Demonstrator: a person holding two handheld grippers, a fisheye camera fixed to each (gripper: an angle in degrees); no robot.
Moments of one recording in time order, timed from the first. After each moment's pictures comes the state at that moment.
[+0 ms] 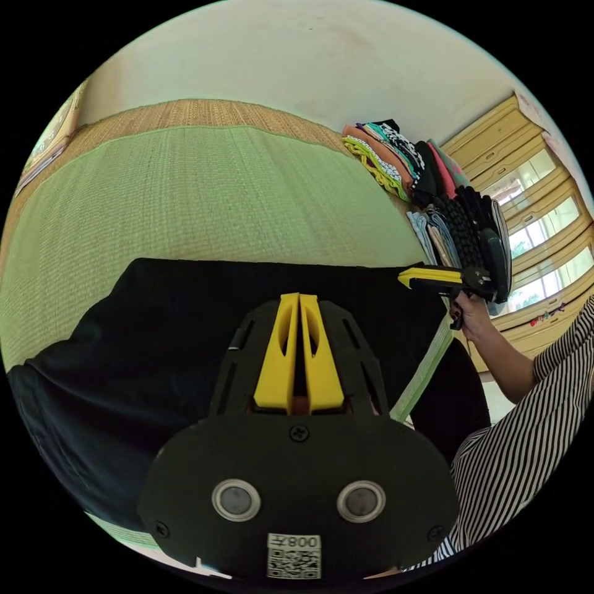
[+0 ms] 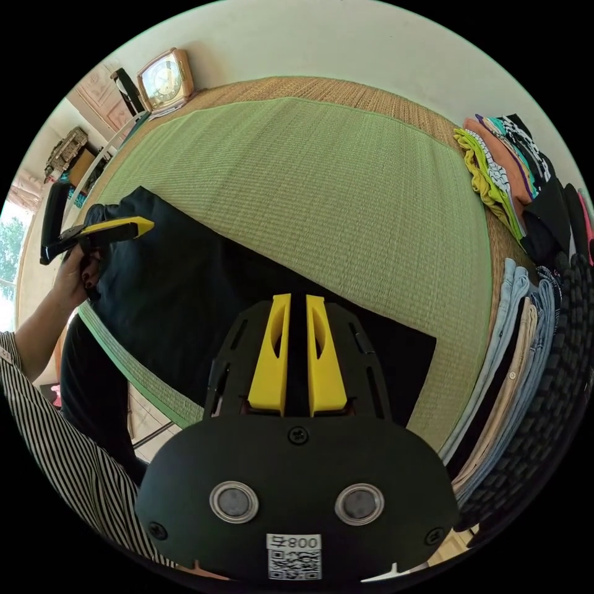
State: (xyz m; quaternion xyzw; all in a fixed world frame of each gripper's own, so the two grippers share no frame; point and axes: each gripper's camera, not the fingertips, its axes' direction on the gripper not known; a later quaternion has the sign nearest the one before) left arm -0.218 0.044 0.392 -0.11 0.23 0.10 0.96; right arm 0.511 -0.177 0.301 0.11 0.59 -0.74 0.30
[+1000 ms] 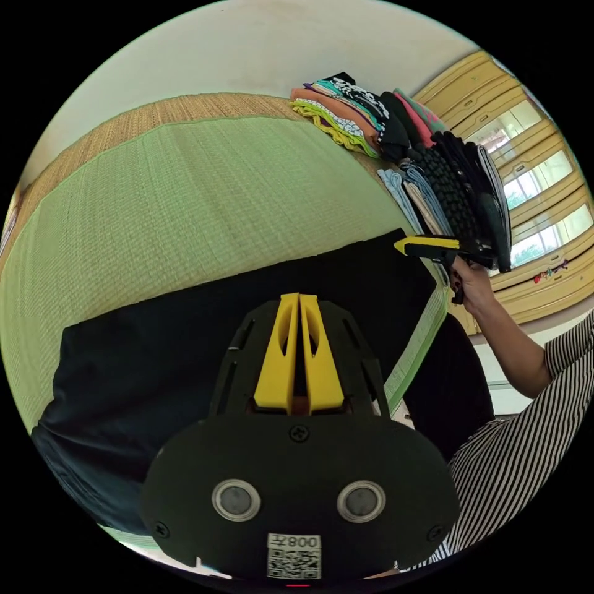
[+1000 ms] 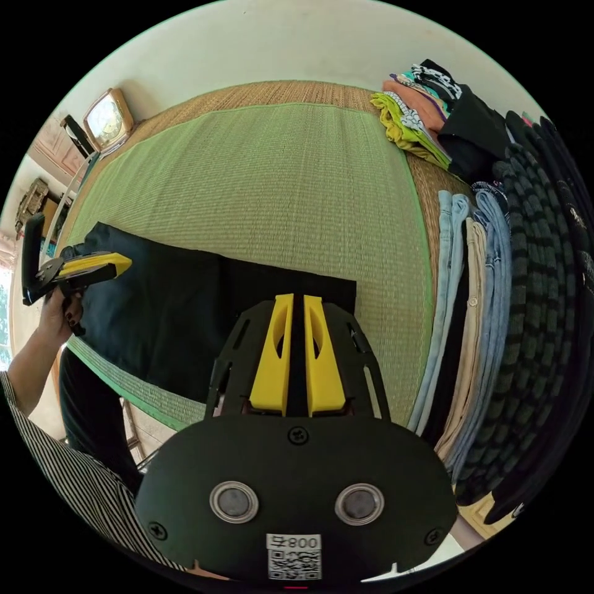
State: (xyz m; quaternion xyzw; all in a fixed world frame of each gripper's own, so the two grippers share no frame) left arm 0.006 -0.004 0.370 -0.15 0.22 0.20 0.94; right arm 0.479 -0.141 0.161 0.20 0.60 -0.69 0.35
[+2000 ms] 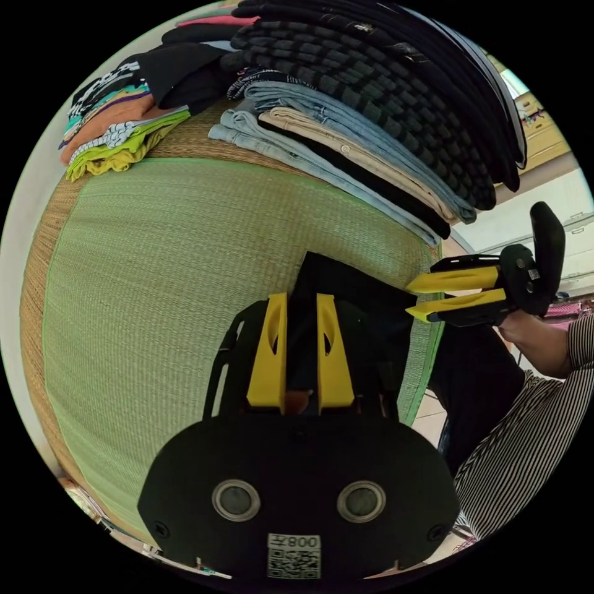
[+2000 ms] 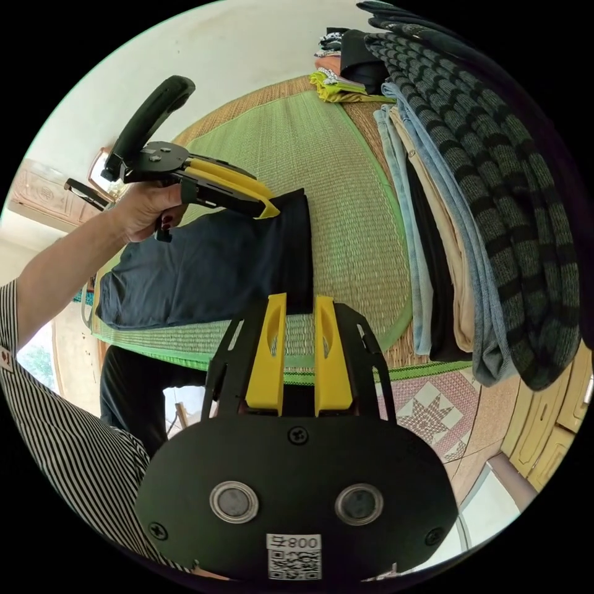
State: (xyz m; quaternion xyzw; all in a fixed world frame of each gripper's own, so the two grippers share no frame) left arm 0.366 -0.073 0.387 -0.23 0.21 0.52 0.79; right arm 0.503 -0.152 -0.024 0.18 0.49 -0.69 0.50
